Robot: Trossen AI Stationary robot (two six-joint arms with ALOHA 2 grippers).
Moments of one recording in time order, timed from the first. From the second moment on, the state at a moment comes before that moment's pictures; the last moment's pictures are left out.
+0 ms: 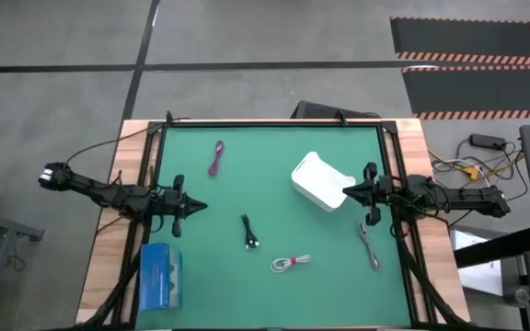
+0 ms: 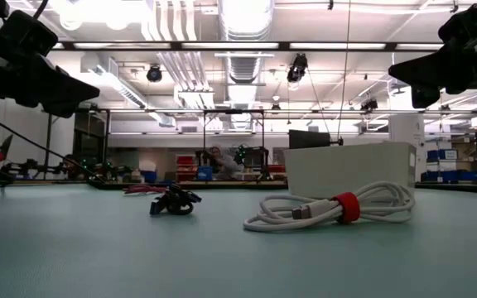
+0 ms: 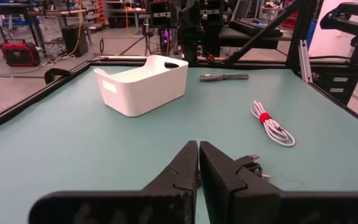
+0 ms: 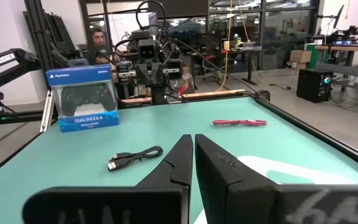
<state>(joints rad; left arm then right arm) -0.30 0.25 0.03 0.05 -0.36 -0.07 -0.01 0.04 0.01 0.06 0.05 0.05</state>
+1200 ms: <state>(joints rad) -0.30 0.25 0.03 0.69 -0.41 0.06 -0.01 0.13 0.01 0.43 0.08 0.26</state>
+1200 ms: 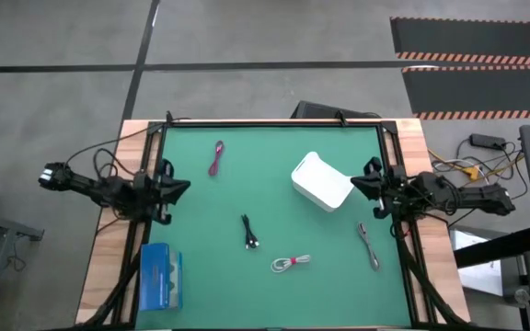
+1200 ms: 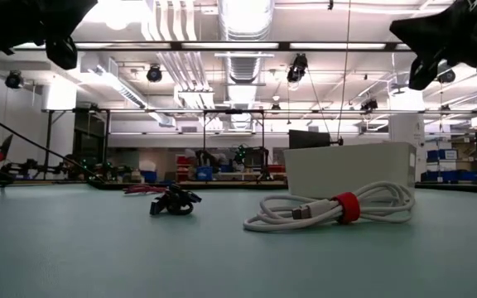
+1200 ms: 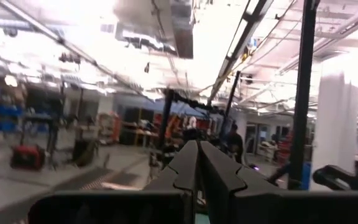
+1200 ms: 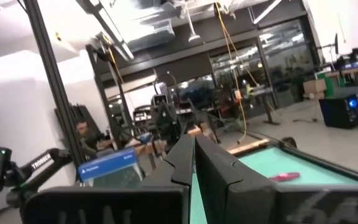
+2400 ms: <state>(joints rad) -0.30 0.25 0.03 0.81 -0.43 0.11 -0.01 0.64 0.06 0.87 0.13 0.22</state>
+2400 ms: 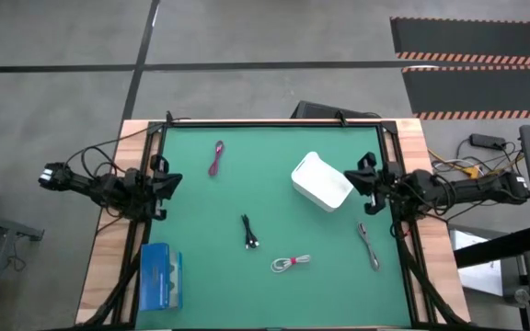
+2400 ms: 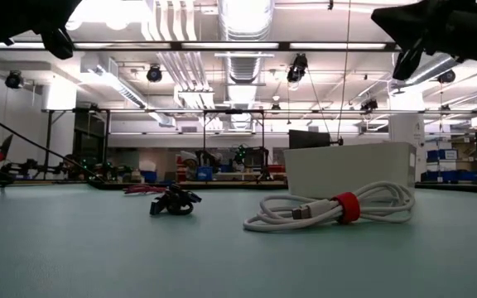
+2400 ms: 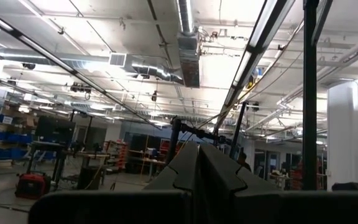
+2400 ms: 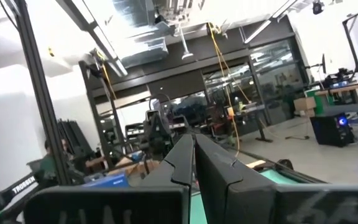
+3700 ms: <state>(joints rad) -0.30 0.25 0.03 0.81 -0.43 0.11 0.14 1.29 0.82 0.17 0.09 0.16</state>
